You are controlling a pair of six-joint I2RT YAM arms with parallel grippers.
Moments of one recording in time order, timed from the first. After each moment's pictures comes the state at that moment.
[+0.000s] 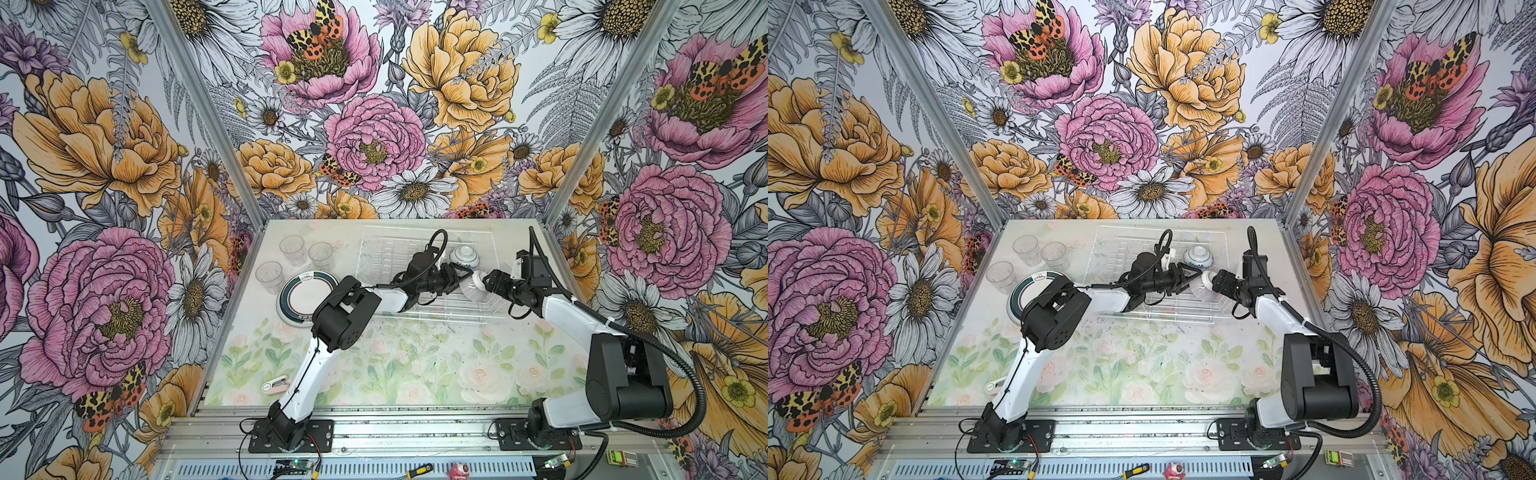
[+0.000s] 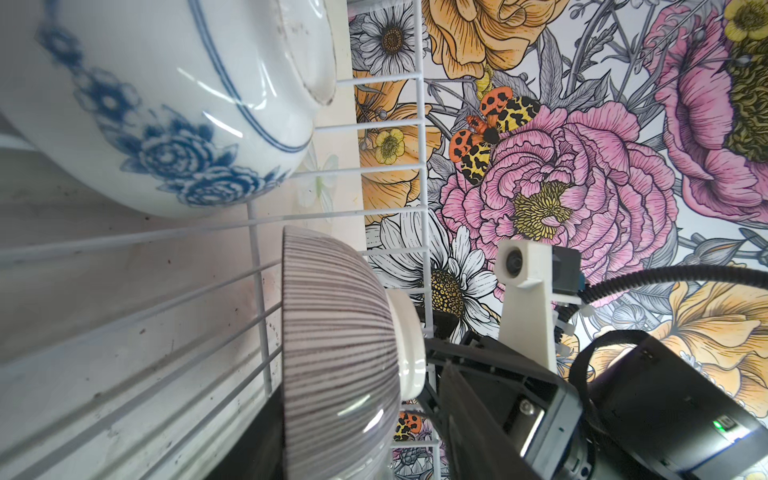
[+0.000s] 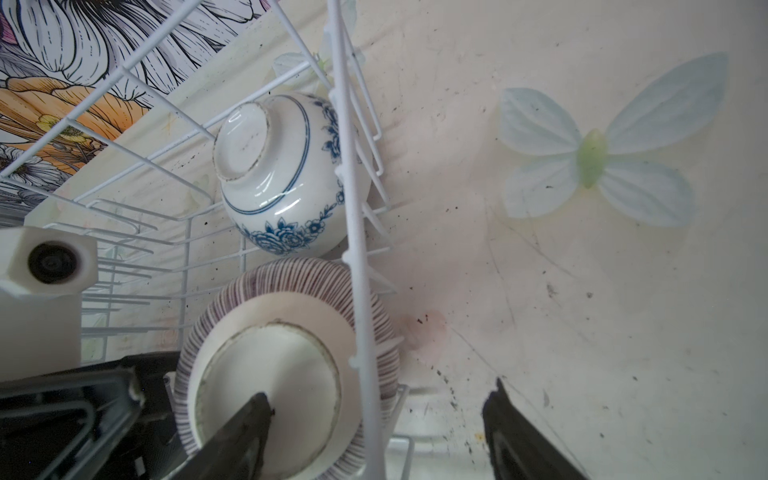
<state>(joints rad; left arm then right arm) -0.75 2.34 1.51 0.65 0.54 -1.32 0.00 1.46 0.82 -0.19 -0.24 0.43</state>
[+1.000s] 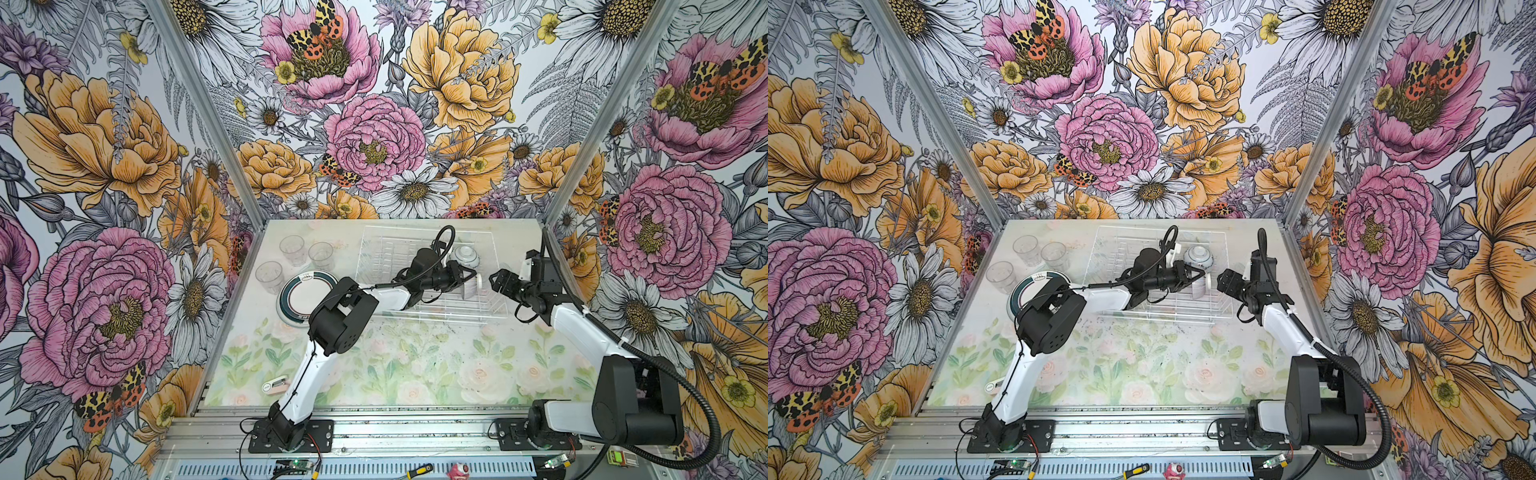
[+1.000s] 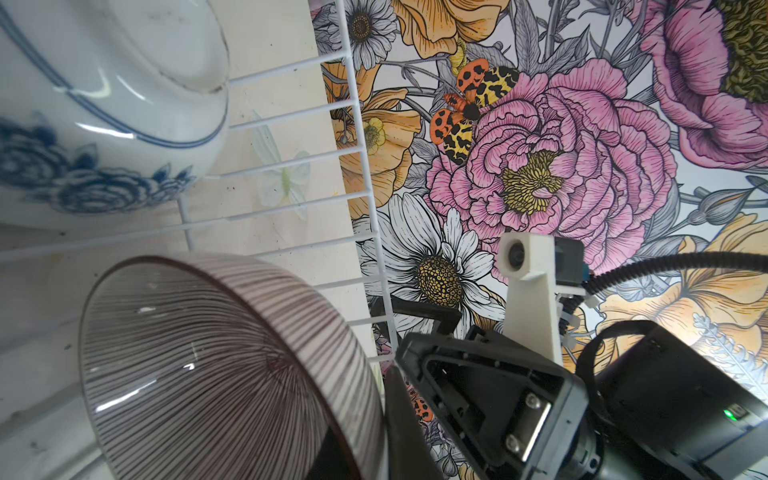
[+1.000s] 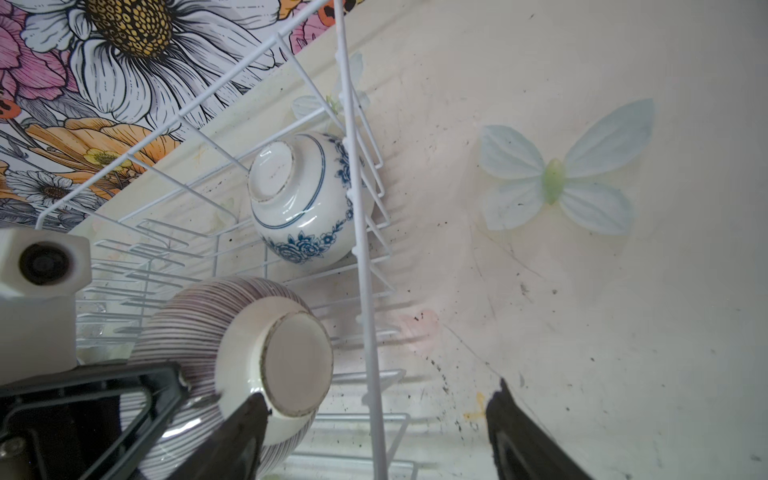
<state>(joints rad) -0.76 2.26 1.53 0.53 0.52 -1.18 -0.05 1.32 0.77 -0.20 -0.25 0.43</state>
